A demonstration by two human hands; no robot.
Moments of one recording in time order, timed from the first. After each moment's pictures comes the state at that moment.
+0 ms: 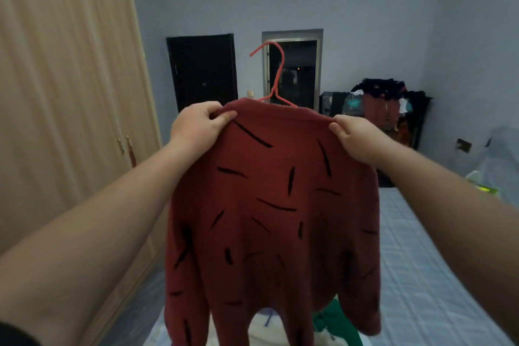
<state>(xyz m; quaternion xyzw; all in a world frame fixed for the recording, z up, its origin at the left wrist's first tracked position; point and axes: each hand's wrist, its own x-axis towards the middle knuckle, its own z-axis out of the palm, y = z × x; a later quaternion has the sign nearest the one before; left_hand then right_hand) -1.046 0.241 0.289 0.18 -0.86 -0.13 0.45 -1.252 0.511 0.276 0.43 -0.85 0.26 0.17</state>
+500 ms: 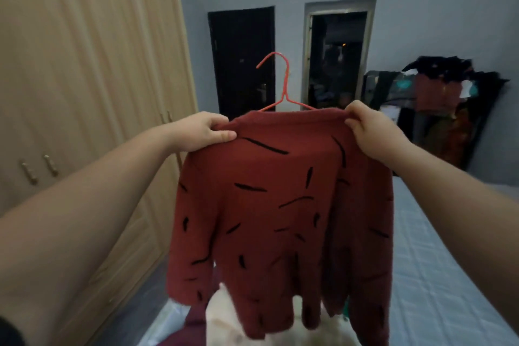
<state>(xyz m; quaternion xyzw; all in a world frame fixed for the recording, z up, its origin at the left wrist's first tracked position) -0.986 0.239 0.268 0.21 -0.94 -0.22 0.15 -1.274 0.489 0.239 0.50 -0.79 0.32 0.16</state>
